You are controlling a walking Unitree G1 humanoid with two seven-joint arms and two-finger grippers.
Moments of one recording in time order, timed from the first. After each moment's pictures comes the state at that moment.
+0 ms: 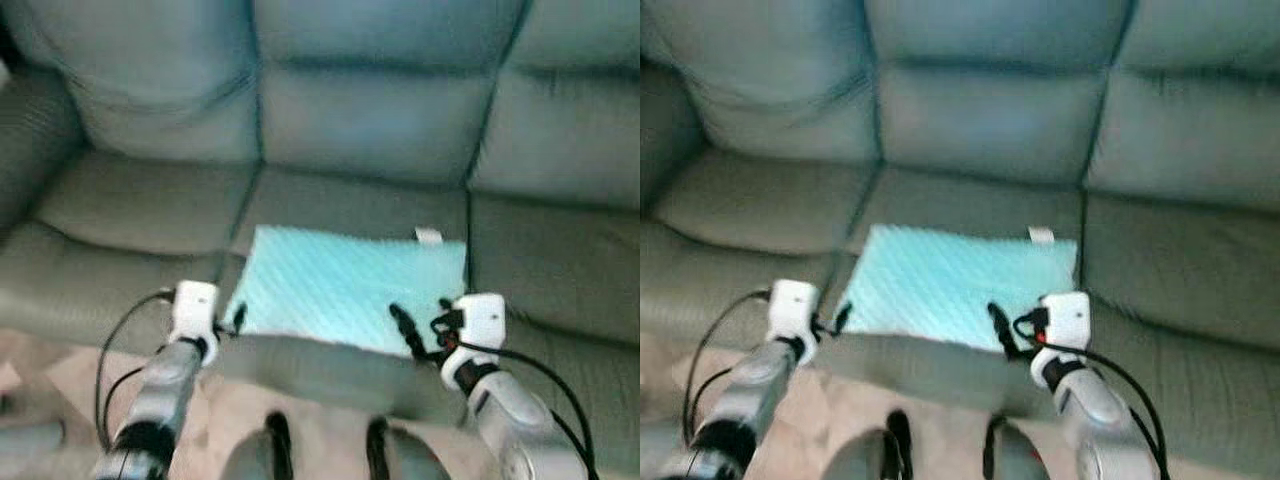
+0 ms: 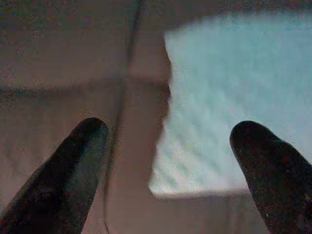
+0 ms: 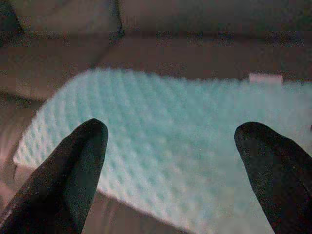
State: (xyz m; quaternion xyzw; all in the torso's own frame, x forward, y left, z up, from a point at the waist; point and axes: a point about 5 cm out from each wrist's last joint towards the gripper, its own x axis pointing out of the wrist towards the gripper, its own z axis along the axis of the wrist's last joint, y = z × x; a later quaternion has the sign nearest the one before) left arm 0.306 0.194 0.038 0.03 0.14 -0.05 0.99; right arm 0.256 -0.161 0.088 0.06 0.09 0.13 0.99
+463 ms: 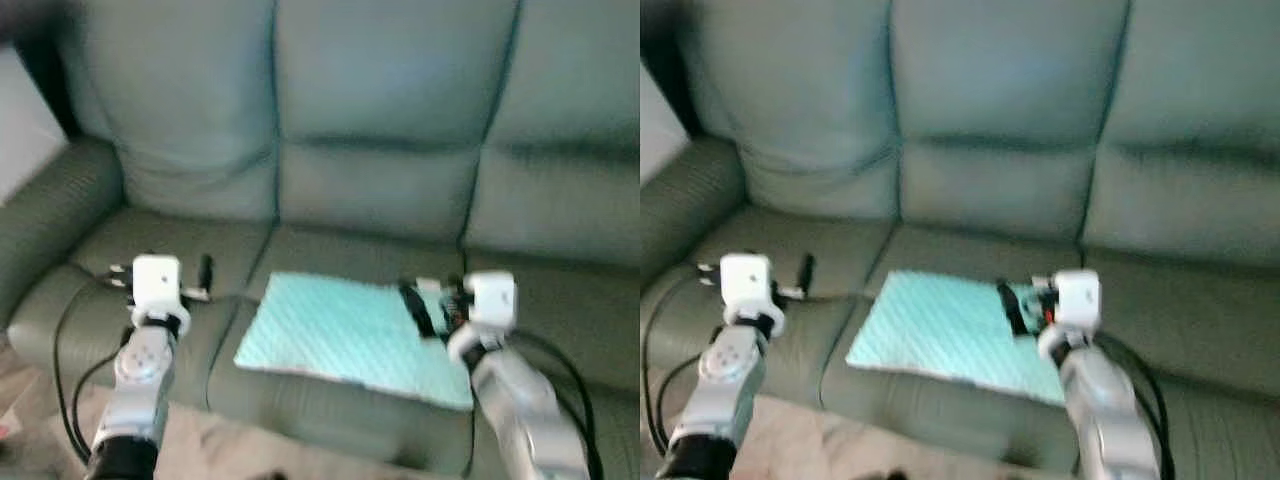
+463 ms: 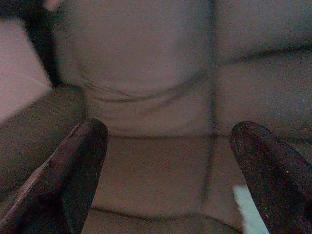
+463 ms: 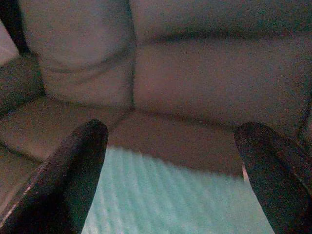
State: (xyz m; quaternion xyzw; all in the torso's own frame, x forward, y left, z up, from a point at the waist) left arm 0.307 0.214 0.092 0.08 -0.01 0.05 1.00; right arm 0.282 -0.168 0.104 0.05 0.04 0.13 0.99
